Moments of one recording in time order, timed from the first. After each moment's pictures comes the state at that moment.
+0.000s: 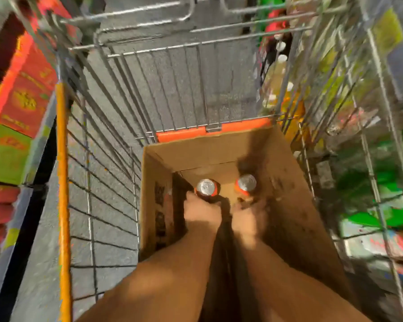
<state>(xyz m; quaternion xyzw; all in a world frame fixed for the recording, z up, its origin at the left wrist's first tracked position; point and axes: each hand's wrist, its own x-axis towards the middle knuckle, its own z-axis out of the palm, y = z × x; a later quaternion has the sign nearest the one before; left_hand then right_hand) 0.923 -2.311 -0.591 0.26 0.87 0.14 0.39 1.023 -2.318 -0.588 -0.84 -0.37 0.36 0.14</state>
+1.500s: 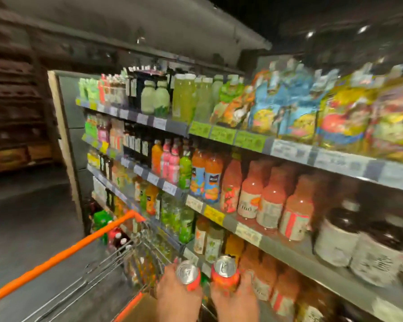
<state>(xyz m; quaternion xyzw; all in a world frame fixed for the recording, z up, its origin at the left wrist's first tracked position) 0.989 -2.389 -0.165 0.66 0.55 0.30 0.41 1.049 -2.475 -0.149 -0.86 -0.15 -0.01 0.49</state>
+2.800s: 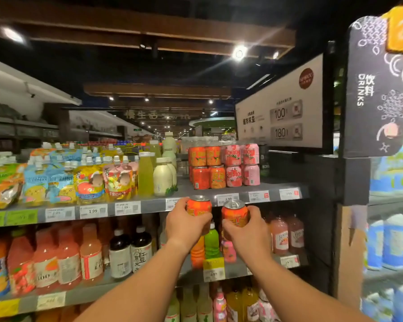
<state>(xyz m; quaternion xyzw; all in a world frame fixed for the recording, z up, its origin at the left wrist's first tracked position) 1.070 -2.774 0.136 0.80 -0.01 0.26 0.54 1.043 -2.931 0.116 -0.82 0.06 -0.33 0.47</state>
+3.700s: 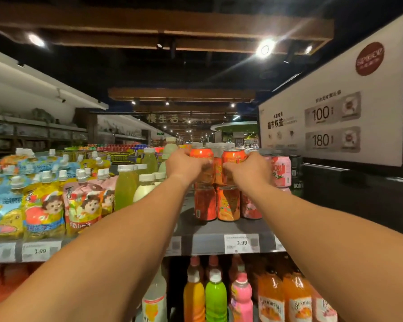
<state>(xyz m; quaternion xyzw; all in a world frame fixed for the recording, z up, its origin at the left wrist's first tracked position) 1.326 -2.788 0.284 0.76 0.01 0.30 0.58 1.290 -2.948 0.286 -0.84 0.04 -0.34 0.43</state>
